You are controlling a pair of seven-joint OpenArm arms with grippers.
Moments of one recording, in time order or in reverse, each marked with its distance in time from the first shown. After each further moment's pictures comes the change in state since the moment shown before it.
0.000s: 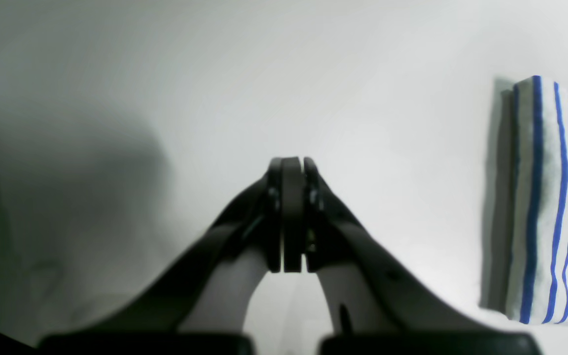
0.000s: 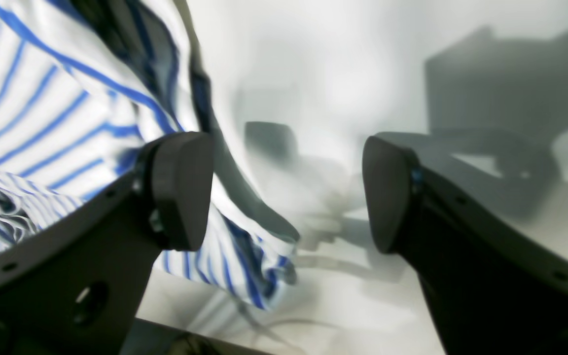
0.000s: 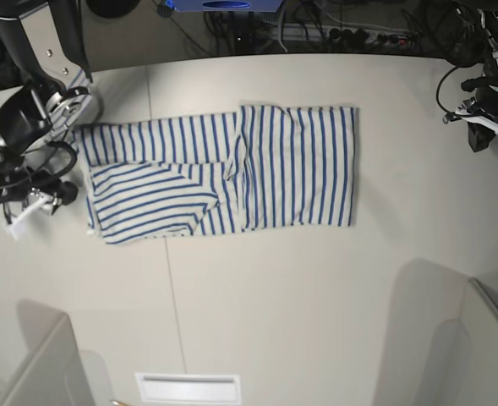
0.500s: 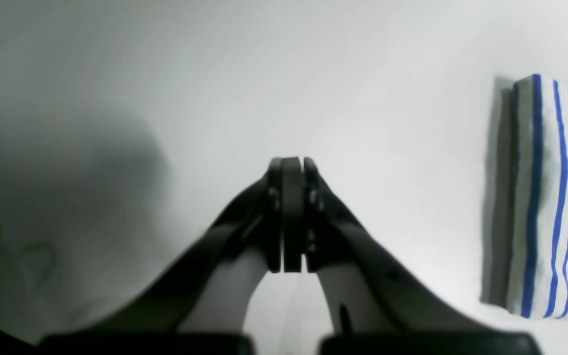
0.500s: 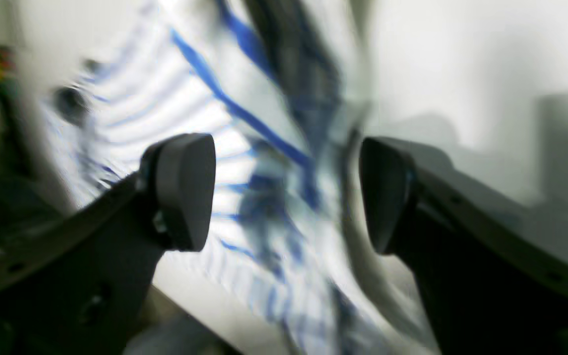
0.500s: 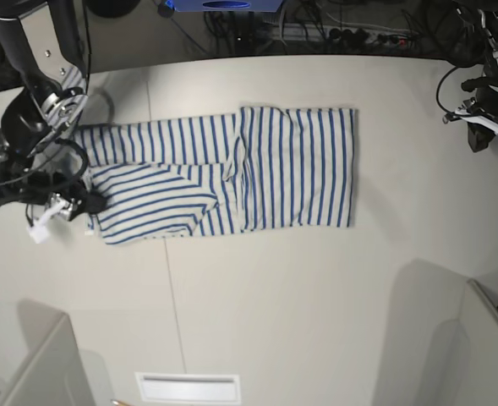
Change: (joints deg) left arm 0.0 0.0 -0.1 -0.2 0.0 0.0 0.1; right arm -0.5 4.0 -7.7 -13.1 13.3 0.3 1.2
